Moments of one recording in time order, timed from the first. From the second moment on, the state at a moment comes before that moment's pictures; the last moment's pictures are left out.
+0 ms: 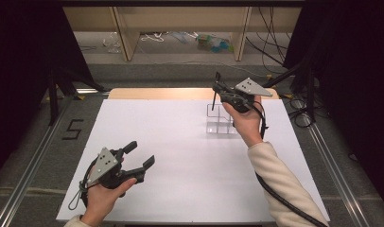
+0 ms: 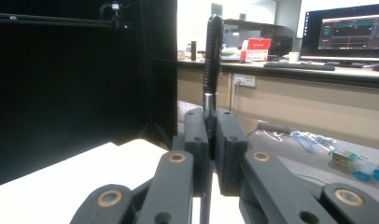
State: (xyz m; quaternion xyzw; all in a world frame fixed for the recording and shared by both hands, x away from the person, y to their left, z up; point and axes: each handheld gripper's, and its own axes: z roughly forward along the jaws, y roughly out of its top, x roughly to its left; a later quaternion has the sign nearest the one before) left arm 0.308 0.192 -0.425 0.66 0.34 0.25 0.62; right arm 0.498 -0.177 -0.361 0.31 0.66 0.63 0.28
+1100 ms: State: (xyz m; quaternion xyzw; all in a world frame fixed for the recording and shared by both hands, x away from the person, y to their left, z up) left arm 0.308 0.192 -0.425 0.65 0.34 0.26 0.62; right arm 0.501 -0.173 -0.371 0.31 0.67 0.62 0.29
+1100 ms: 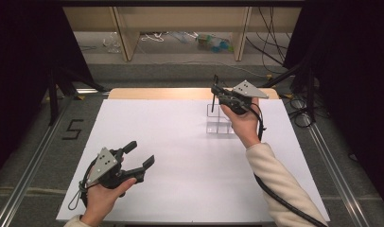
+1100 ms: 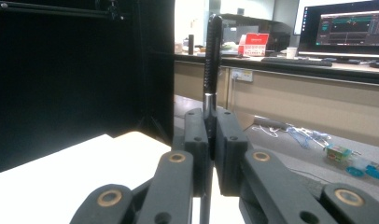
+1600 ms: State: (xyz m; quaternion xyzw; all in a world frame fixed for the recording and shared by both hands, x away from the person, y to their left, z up) left arm 0.308 0.191 -0.425 0.65 0.34 0.25 0.62; right arm 0.502 -0.172 -0.374 0.31 0.67 0.61 0.28
